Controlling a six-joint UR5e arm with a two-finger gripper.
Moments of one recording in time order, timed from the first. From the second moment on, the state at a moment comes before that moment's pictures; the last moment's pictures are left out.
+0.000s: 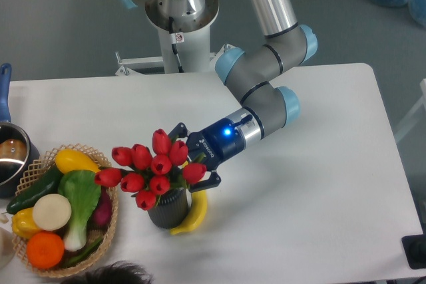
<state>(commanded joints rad) 2.59 -2.05 -1.86 -0.89 -0.09 1.52</state>
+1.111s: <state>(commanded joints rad) 2.66 -1.93 -1.92 -0.89 0.06 1.50</state>
